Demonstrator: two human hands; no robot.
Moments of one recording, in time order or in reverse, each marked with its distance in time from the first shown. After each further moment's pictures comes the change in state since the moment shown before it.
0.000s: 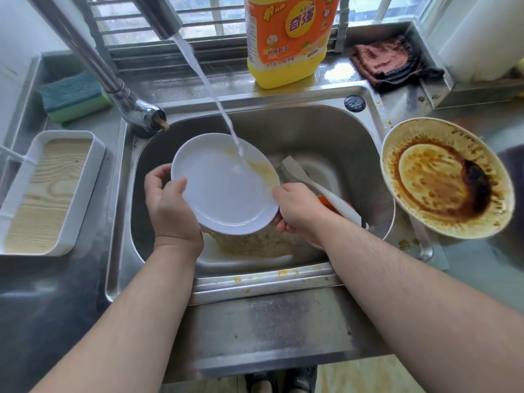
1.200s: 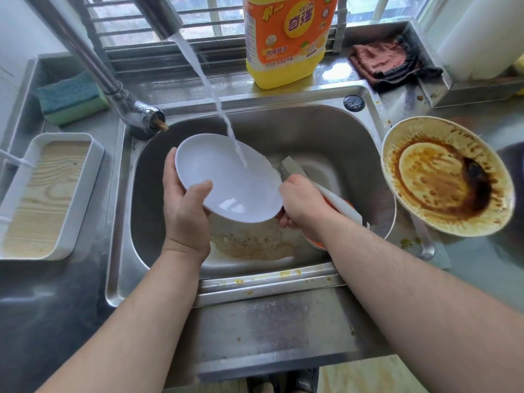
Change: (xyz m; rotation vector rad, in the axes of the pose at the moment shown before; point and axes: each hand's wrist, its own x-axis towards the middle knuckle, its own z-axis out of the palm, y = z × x) left_hand -0.004 -0.005 0.002 0.036 -0.291 0.059; right_hand 0.003 0.002 -0.001 0.054 0.088 -0.061
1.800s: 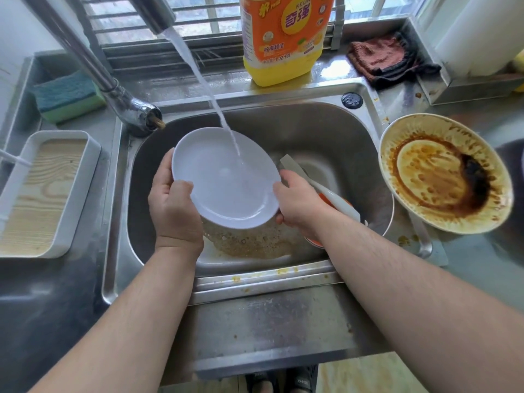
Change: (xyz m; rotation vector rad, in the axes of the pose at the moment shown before) left_hand 0.001 0.006 0.000 0.034 0.173 0.033; right_hand 0.000 0.002 0.004 -0.039 -0.040 -0.084
